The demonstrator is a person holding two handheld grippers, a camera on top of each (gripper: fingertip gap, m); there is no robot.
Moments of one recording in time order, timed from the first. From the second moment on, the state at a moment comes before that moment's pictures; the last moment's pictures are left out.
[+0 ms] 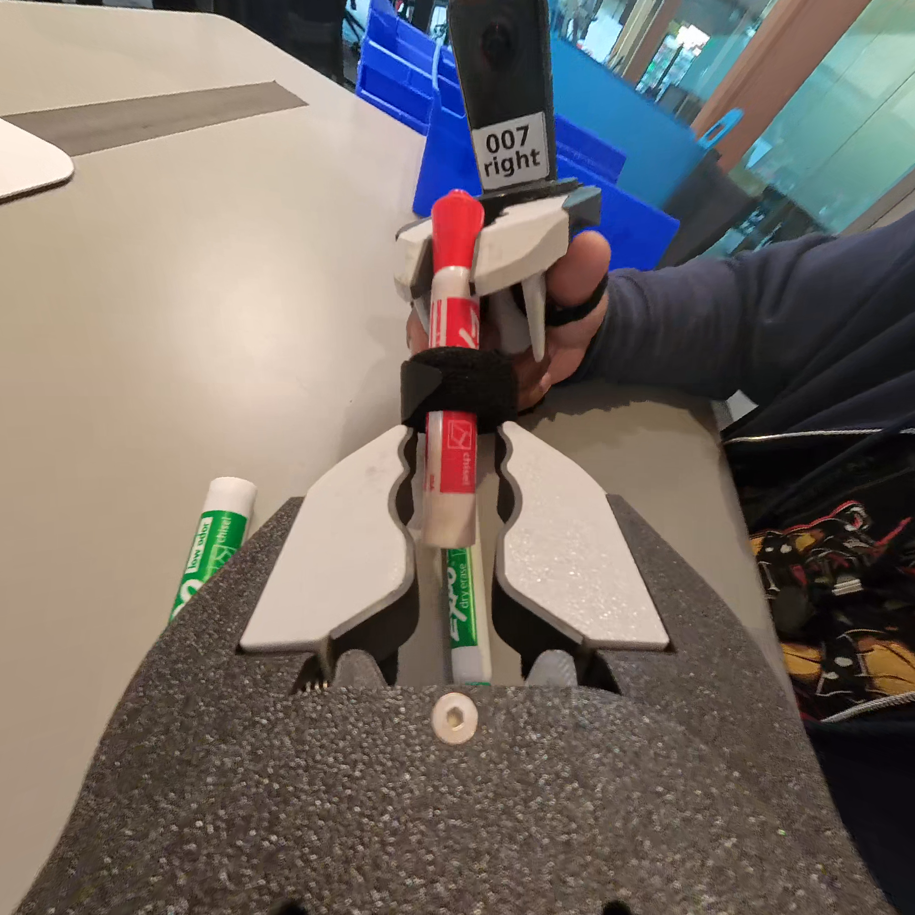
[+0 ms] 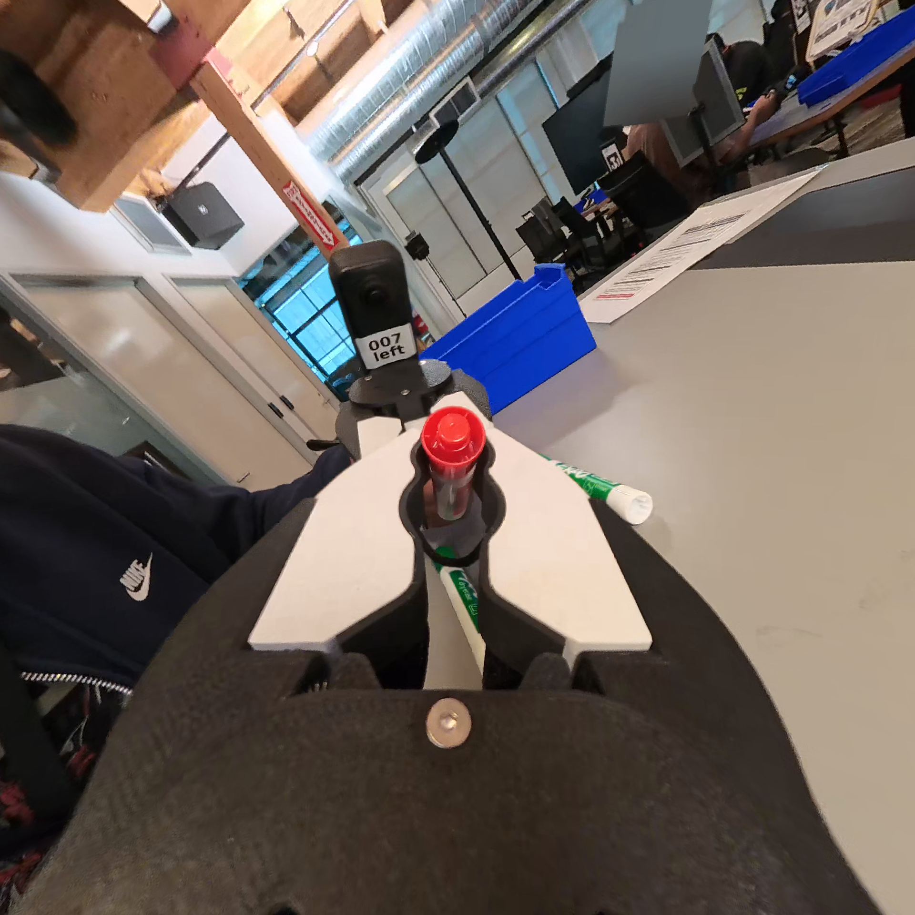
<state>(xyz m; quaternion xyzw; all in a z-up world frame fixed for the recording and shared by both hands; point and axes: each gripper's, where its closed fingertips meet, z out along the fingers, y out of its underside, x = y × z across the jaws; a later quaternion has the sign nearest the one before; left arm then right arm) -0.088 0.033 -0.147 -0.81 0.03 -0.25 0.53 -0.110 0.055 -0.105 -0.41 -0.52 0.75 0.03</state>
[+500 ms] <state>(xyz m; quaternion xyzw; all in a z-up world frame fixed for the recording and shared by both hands) -0.087 0.034 -0.152 -0.82 0.05 -0.23 0.52 -0.110 0.050 -0.107 -0.41 -0.54 0.73 0.05</state>
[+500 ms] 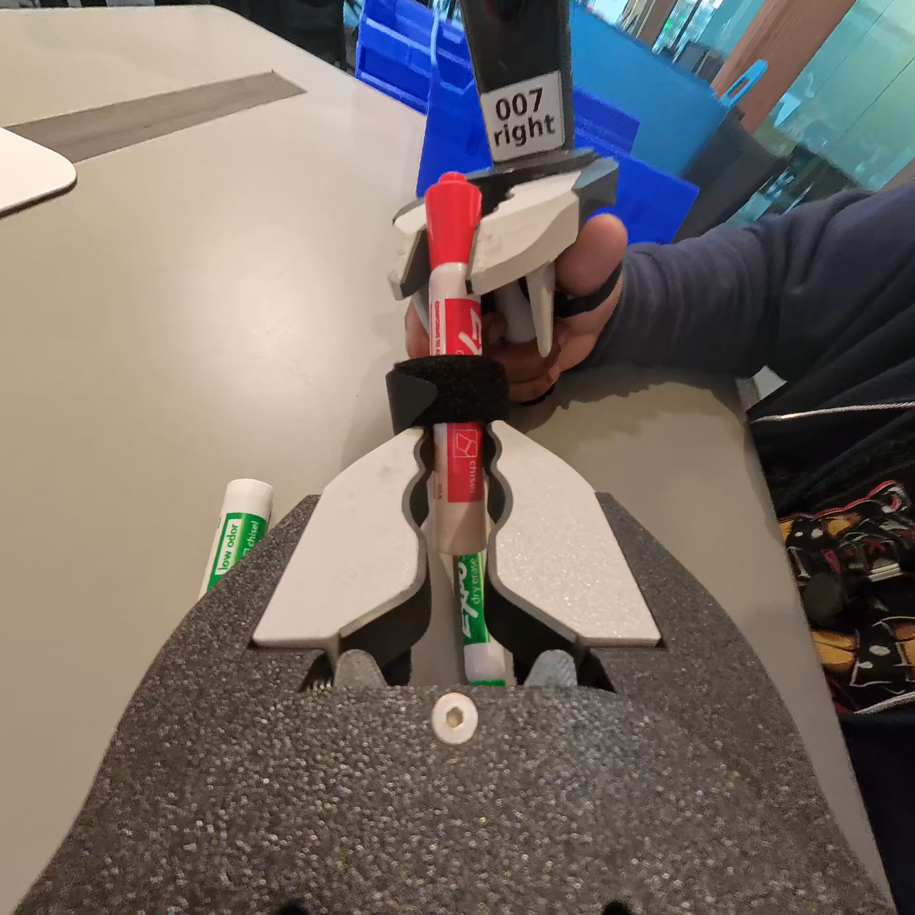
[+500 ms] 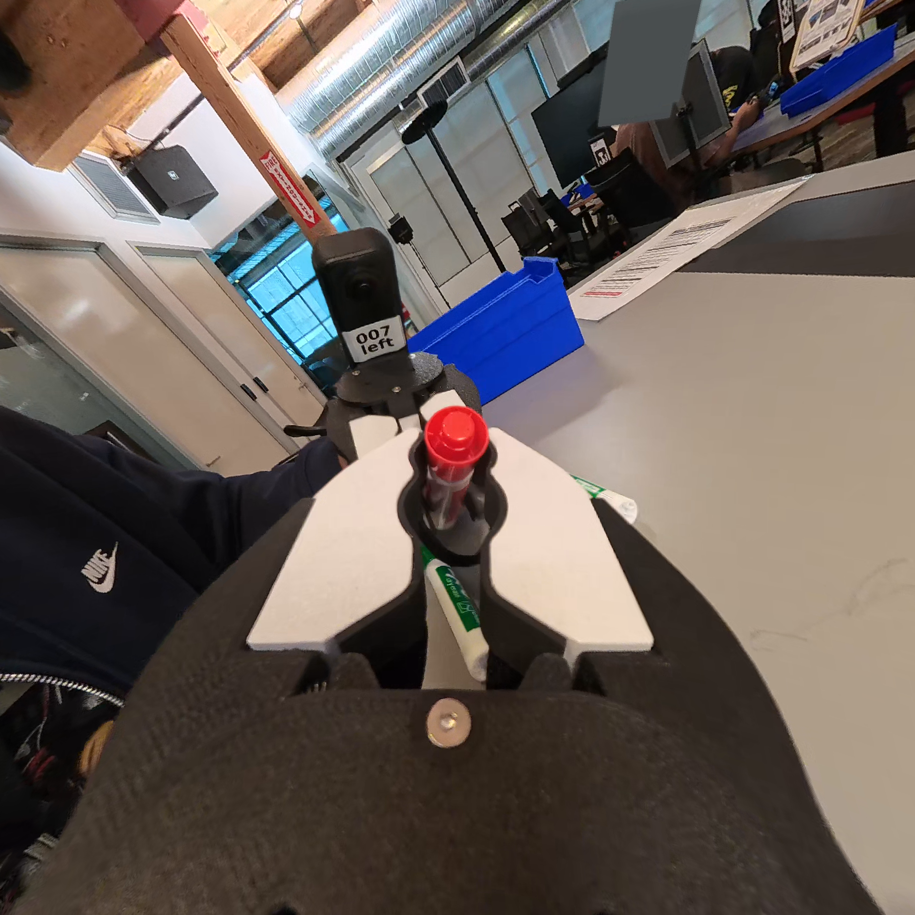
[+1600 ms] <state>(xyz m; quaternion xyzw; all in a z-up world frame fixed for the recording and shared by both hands) -0.137 0.007 -0.089 -0.66 -0.04 -0.34 0.67 -0.068 0.036 -0.217 -0.35 -0.86 0.35 0.12</state>
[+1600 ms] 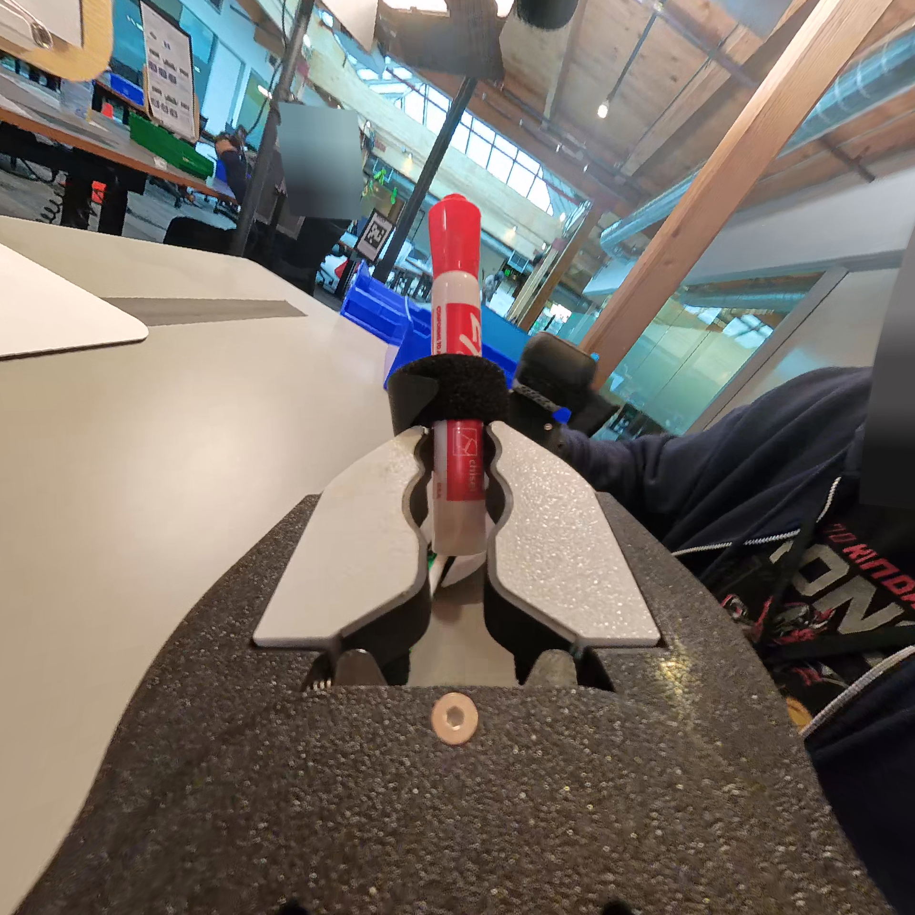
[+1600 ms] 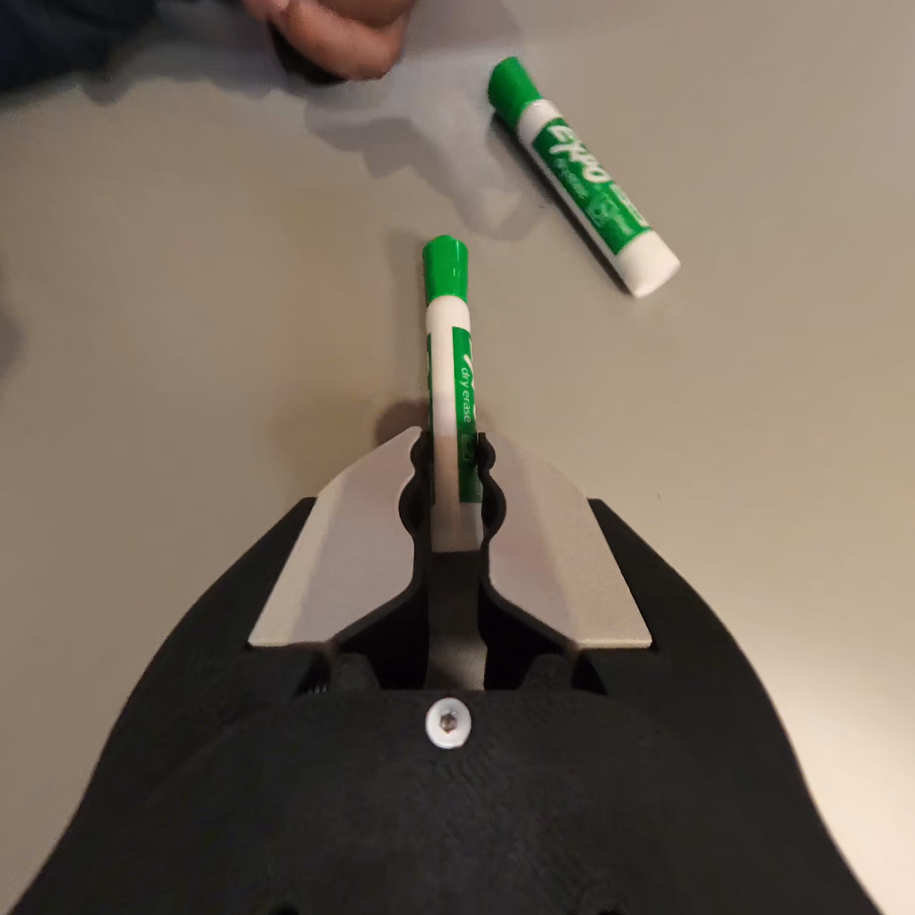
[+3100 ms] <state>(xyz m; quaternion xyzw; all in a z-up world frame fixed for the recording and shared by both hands) -0.042 0.018 -0.096 -0.64 -0.03 -0.25 0.72 -0.063 0.011 -0.077 -0.41 -0.57 0.71 0.12</state>
